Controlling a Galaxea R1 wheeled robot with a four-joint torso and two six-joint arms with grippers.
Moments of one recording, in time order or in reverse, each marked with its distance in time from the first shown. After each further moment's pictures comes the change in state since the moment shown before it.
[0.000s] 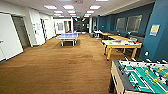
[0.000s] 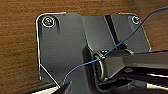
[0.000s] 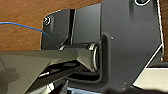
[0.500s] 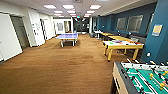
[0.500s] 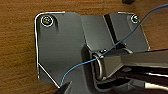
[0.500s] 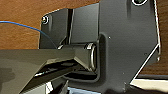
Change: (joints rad) left arm 0.000 0.006 0.000 0.000 0.001 0.000; right arm 0.000 -0.001 -0.007 0.000 0.001 0.000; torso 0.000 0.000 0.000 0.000
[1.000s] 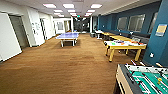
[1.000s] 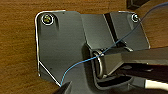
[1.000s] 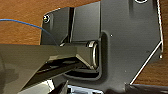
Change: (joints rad) left arm 0.012 0.002 0.000 0.000 0.003 0.000; right arm -0.009 0.003 -0.001 0.000 -0.002 -0.001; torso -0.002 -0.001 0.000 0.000
